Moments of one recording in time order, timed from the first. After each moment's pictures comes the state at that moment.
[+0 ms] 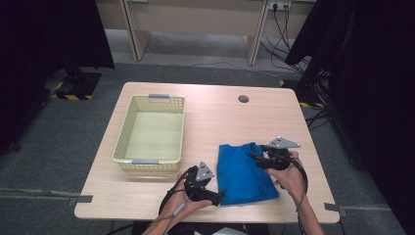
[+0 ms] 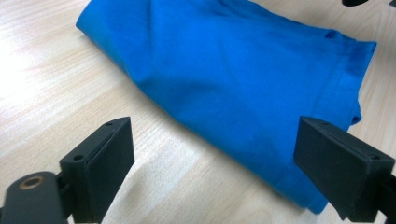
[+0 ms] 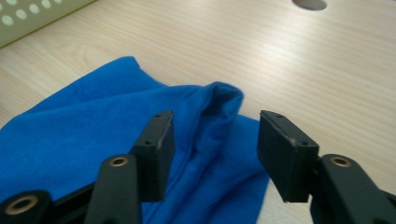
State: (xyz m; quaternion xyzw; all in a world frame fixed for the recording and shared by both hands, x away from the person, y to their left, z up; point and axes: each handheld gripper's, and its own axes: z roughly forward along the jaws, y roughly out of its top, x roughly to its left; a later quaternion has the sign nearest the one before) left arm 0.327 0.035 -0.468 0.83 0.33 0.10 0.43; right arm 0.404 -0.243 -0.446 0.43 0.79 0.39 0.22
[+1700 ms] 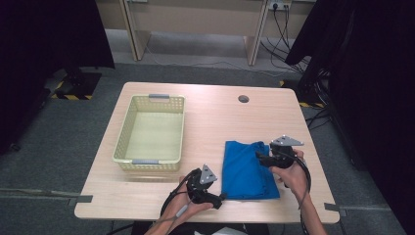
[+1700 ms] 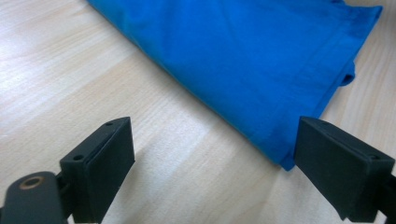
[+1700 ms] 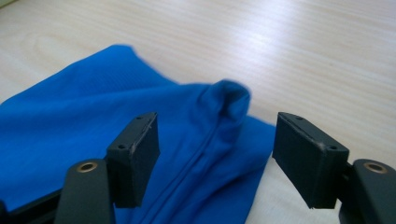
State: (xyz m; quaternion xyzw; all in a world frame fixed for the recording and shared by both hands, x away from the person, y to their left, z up) left arm 0.326 0.030 -0.476 0.84 0.33 0.11 0.41; right arm 0.409 -0.256 -0.450 0.46 0.78 0.36 0.23
